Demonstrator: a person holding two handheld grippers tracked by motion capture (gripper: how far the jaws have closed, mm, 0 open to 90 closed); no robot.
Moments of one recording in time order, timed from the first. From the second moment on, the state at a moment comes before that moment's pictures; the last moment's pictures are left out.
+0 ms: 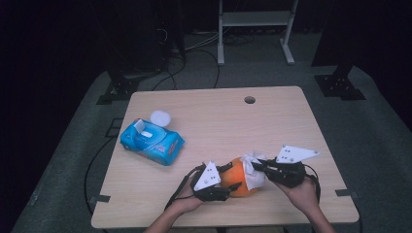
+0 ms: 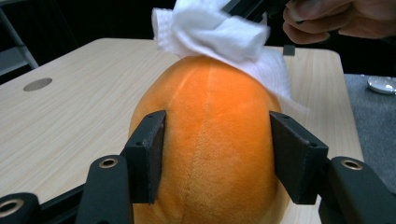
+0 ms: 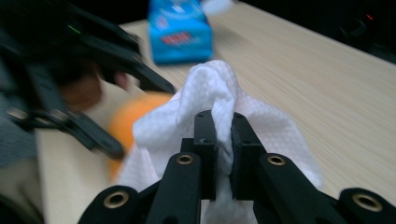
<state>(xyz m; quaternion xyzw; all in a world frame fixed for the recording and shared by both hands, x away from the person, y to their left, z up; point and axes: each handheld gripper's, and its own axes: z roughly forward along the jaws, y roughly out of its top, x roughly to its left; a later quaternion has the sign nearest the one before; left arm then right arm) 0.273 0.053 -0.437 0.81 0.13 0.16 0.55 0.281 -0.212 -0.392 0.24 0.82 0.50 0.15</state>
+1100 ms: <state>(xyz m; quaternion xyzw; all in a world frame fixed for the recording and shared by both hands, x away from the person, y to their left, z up) 0.269 0.054 -0.420 0.81 0.15 0.15 0.54 0.272 -0.202 -0.380 0.20 0.81 0.54 0.13</state>
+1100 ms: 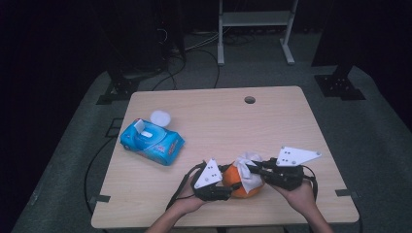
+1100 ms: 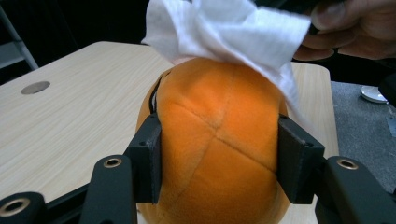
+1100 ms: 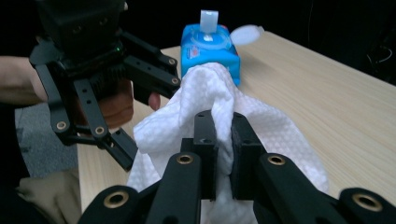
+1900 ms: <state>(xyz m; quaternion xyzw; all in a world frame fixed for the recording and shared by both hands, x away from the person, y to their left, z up) 0.276 0.064 -0.420 0.80 0.18 0.12 0.56 0.285 -0.213 -0.398 0.24 0.79 0.55 0.09</state>
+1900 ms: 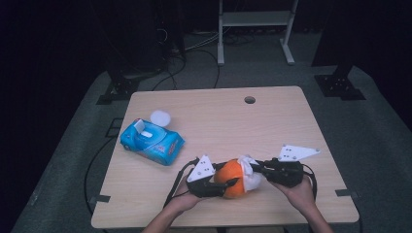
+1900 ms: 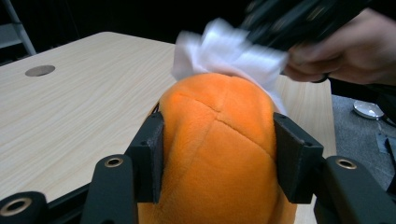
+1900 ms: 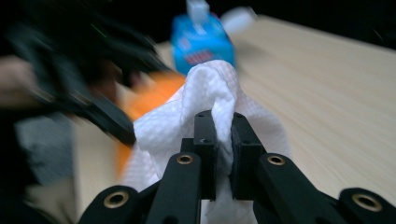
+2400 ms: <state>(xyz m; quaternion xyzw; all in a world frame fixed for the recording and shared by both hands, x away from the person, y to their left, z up) 0.286 0.067 -0.435 0.79 0.18 0.10 0.58 0.289 -0.207 -0.411 0.25 0.81 0.52 0.10</state>
